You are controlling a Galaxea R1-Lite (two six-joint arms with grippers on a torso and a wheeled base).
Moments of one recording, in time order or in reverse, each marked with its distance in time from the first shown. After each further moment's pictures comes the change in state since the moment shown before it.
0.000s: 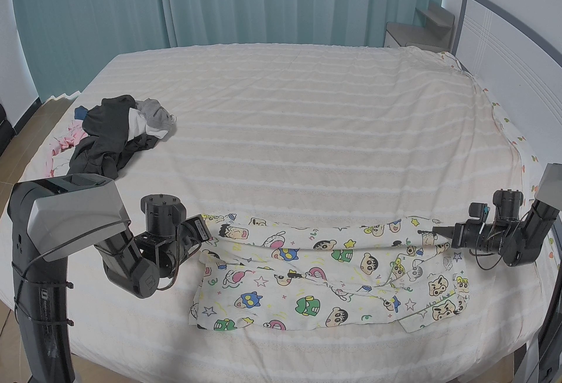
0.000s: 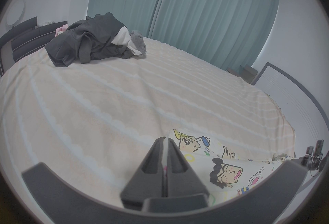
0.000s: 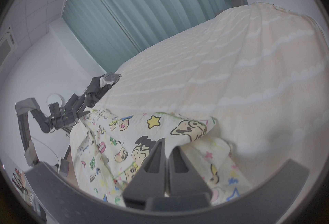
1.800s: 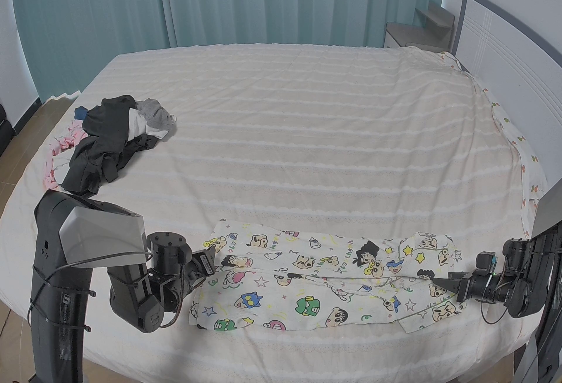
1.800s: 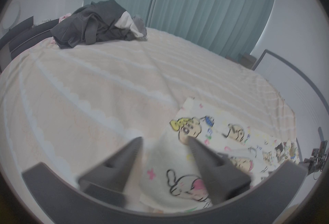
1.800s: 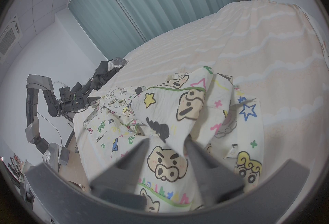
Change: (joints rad) left arm -0.051 0.120 0.204 -0.274 0.008 -0.001; right arm -0.055 0.120 0.521 -0.530 0.057 -0.133
